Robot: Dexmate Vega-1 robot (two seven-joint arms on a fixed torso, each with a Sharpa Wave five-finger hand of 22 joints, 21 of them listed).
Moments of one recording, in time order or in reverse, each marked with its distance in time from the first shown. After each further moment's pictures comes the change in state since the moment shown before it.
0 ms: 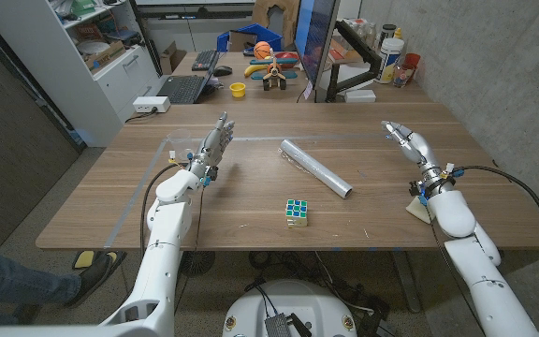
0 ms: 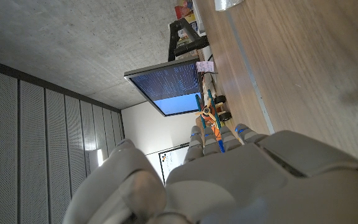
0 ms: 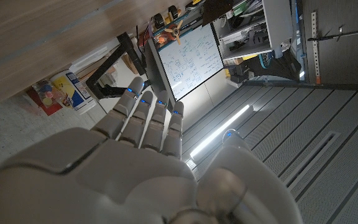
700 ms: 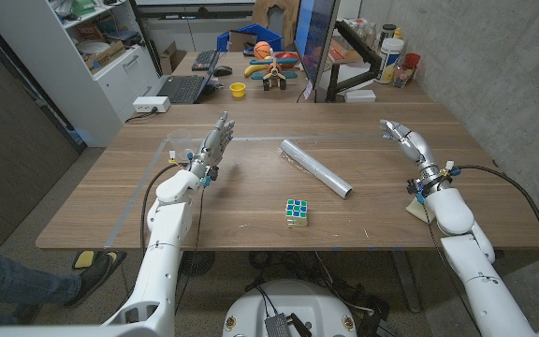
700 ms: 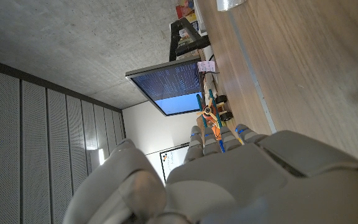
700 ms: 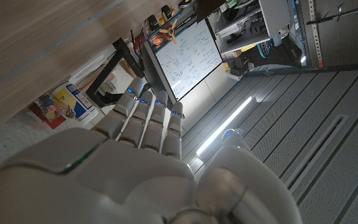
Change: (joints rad) left arm 0.007 -0.003 0.002 -0.014 0.000 0.000 0.004; left_hand 0.000 0.000 0.008 0.000 0.000 0.000 0.000 0.000 0.000 0.000 0.000 0.000 0.000 0.000 0.000 0.000 0.000 -0.004 -0.004 0.007 0.000; right arm 0.026 0.016 -0.008 0.033 0.089 -0.007 0.061; right_hand 0.004 0.004 0.000 0.000 -0.011 -0.003 0.011 0.000 -0.002 -0.005 0.016 0.000 -0.005 -0.009 0.001 0.007 0.000 -0.018 0.000 0.015 0.000
